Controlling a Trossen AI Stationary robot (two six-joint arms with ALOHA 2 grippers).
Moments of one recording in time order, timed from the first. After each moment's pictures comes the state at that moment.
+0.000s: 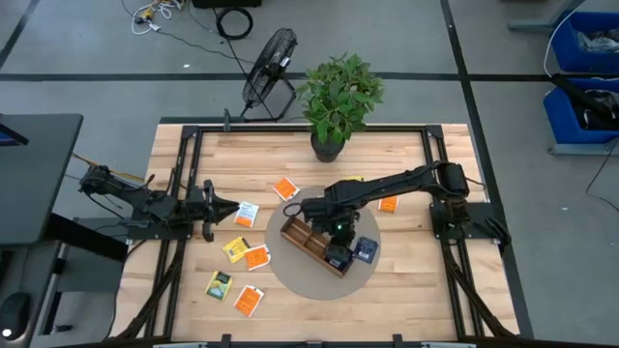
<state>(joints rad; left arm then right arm) -0.43 0.07 0.04 -0.01 -0.61 -0.27 0.08 2.01 1.63 -1.18 -0.53 0.45</state>
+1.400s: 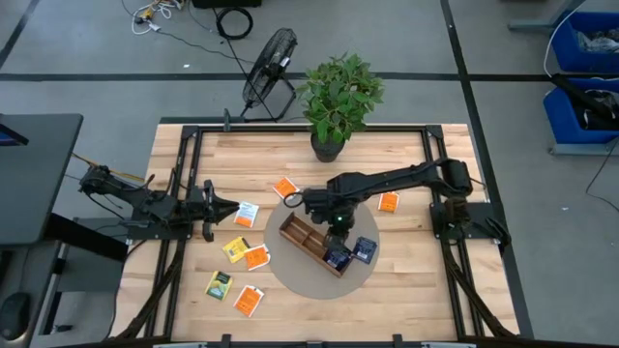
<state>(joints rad) -0.43 0.07 0.04 -0.01 -0.61 -0.28 0.06 1.97 1.63 -1.17 -0.32 0.41</state>
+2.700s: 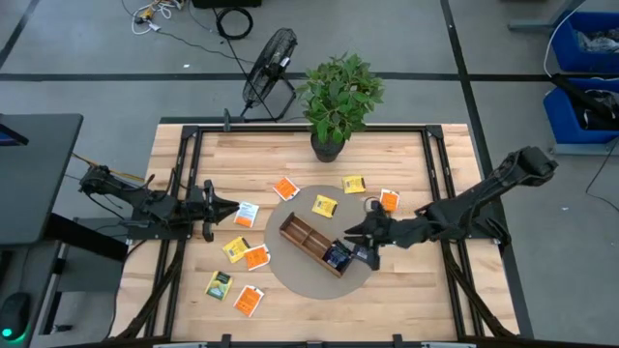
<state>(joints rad) -0.43 0.07 0.04 -0.01 -0.61 -0.28 0.47 1.22 0.72 0.01 0.46 0.49</state>
